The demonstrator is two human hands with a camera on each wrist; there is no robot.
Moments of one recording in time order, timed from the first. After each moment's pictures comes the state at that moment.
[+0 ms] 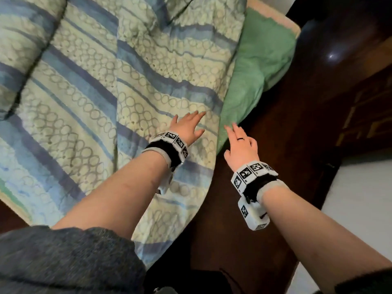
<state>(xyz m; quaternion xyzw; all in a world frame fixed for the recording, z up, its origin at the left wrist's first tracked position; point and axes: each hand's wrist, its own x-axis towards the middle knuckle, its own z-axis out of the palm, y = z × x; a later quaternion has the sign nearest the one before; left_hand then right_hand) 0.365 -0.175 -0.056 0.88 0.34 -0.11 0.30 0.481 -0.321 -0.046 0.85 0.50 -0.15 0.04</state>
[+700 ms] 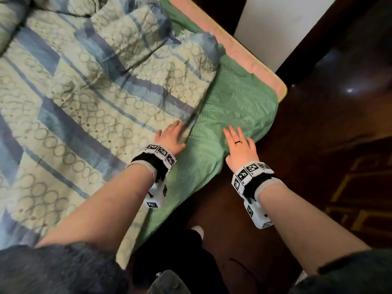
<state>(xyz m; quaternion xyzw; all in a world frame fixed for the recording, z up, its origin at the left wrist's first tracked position) 0.675 -0.022 -0.083 0.80 0.50 -0.10 0.31 0.855 -0.139 -0.056 0.79 0.58 -0.17 0.12</state>
